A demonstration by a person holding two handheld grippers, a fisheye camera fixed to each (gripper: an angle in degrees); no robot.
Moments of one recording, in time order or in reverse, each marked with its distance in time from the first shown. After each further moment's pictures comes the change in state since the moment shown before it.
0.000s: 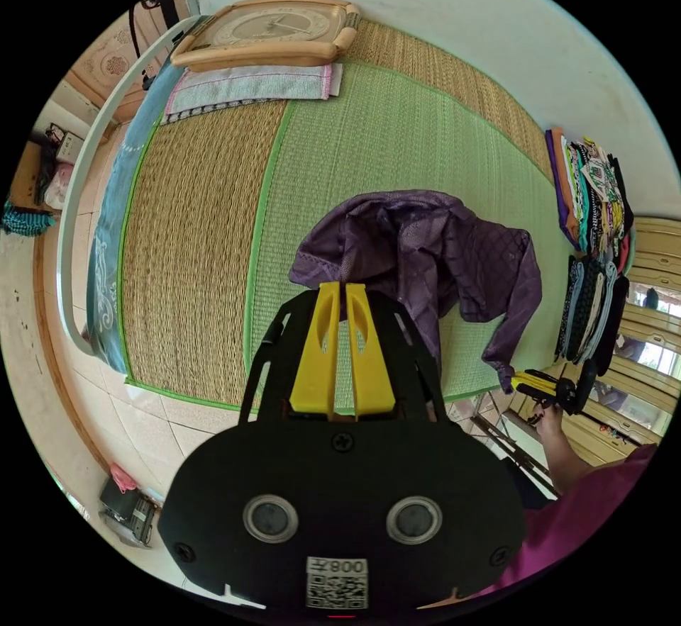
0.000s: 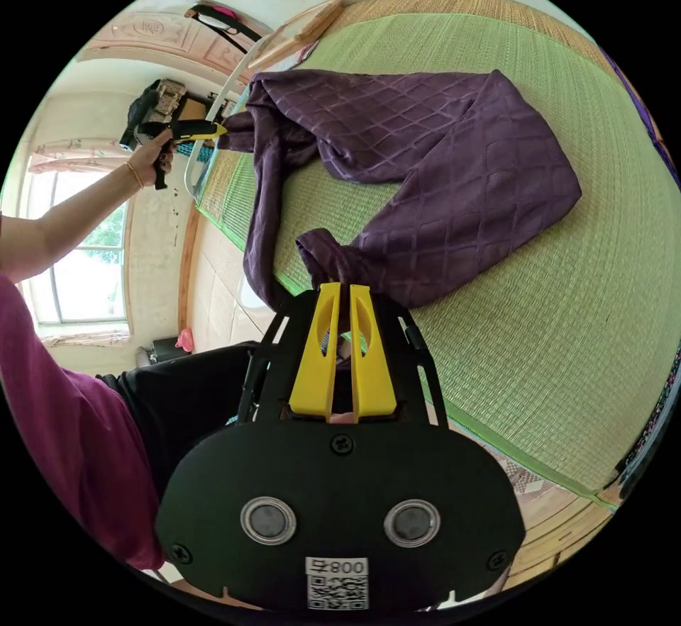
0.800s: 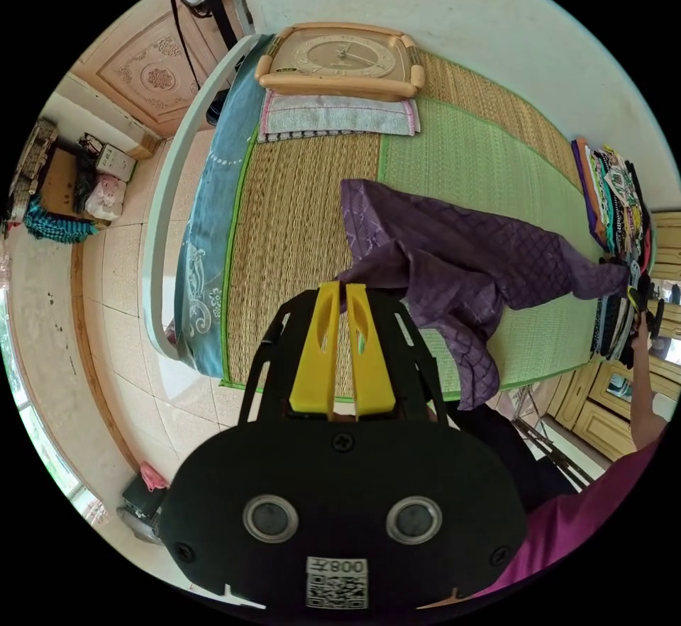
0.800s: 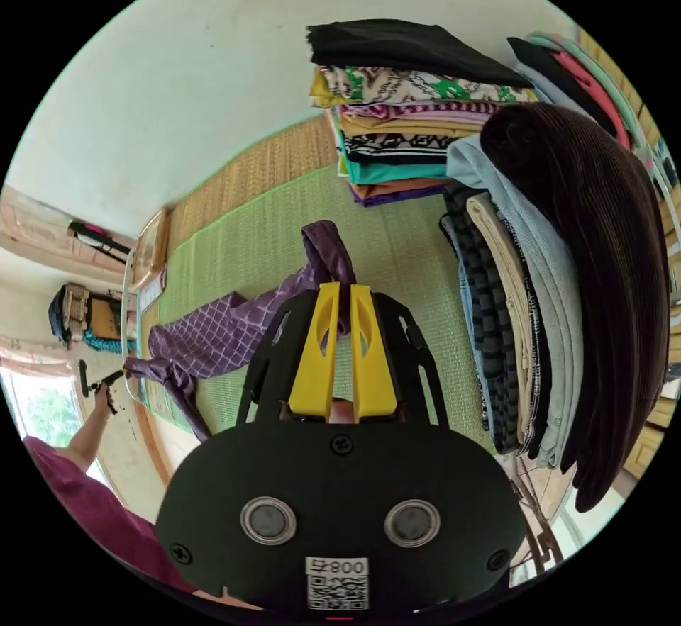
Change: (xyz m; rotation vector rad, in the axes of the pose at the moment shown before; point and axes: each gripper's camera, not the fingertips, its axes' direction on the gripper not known) left arm -0.082 0.031 -0.043 0.016 -0.167 0.001; right arm 0.185 -0.027 -0.233 0.439 0.385 0.610
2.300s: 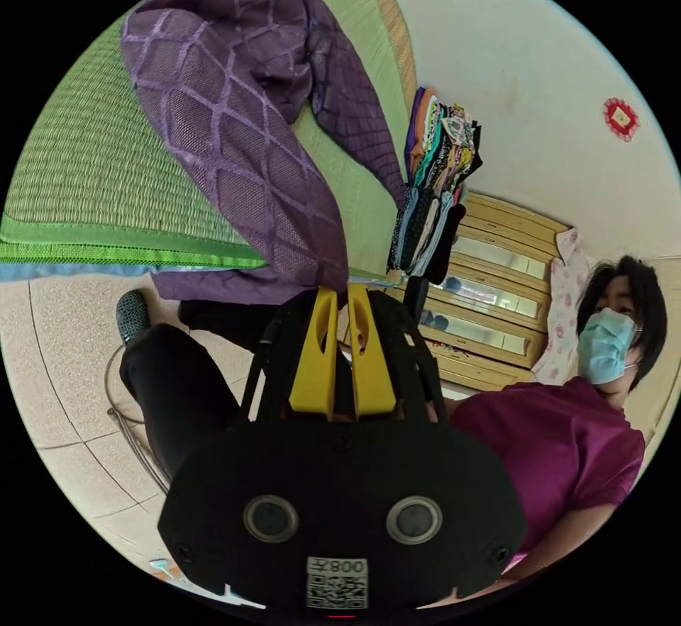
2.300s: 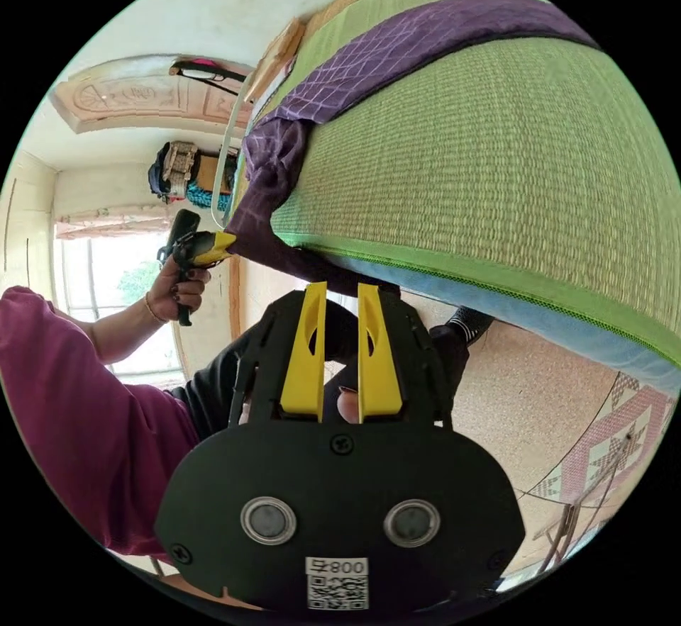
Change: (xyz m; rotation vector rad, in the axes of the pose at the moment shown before) left arm -0.034 0.293 0.228 -0.197 1.151 0.025; right arm -0.101 0.325 0.170 -0.430 -0.545 -0.438
